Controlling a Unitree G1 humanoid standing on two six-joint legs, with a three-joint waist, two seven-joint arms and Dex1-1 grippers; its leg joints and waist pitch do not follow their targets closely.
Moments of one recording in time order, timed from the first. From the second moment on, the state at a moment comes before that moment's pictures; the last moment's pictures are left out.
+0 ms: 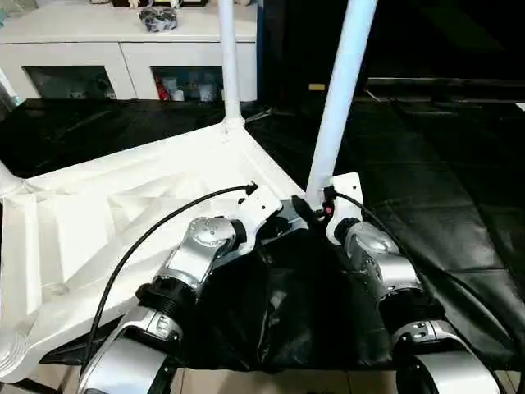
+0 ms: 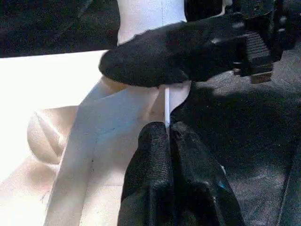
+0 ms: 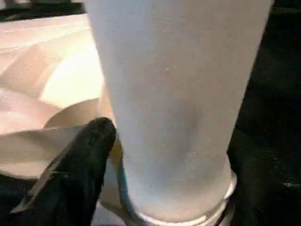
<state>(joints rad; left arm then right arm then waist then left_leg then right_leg) -0.65 0.11 -0.21 0.70 0.10 0.11 -0.77 -0.61 -0.07 -0.03 0.79 0.07 0.06 0.45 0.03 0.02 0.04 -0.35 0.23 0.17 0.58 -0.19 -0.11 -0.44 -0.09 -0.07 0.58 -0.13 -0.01</state>
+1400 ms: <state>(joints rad) -0.60 0.25 -0.25 0.65 0.03 0.07 -1.10 -0.50 -0.27 0.11 0.62 0.08 0.09 0.97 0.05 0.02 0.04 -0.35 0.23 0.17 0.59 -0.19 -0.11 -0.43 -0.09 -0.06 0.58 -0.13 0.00</state>
